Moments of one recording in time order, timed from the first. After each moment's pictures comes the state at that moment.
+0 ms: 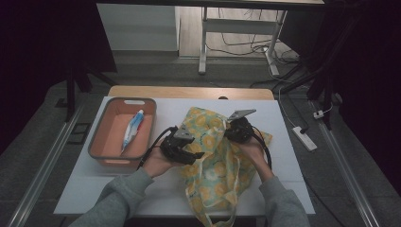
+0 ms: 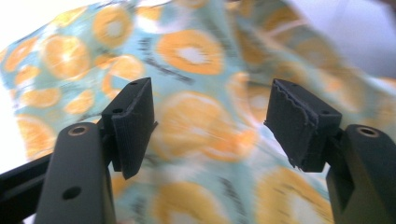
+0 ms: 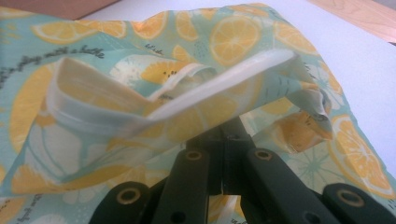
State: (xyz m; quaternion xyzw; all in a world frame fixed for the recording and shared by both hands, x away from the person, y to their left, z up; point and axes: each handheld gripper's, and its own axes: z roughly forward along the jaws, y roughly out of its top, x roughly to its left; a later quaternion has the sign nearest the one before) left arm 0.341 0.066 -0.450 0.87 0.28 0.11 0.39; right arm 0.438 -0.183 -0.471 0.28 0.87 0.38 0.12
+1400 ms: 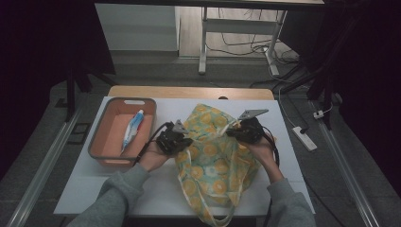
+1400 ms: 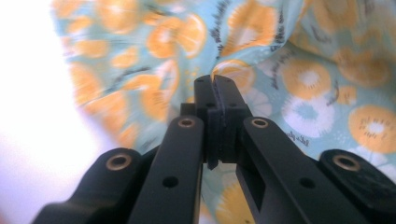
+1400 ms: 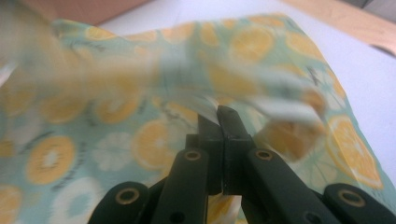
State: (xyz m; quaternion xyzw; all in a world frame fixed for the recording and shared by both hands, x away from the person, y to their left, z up) left arm 0.363 0.091 -0.451 0.87 0.32 0.14 0.36; right arm 0.428 -0.213 -0.452 0.28 0.86 0.40 0.12
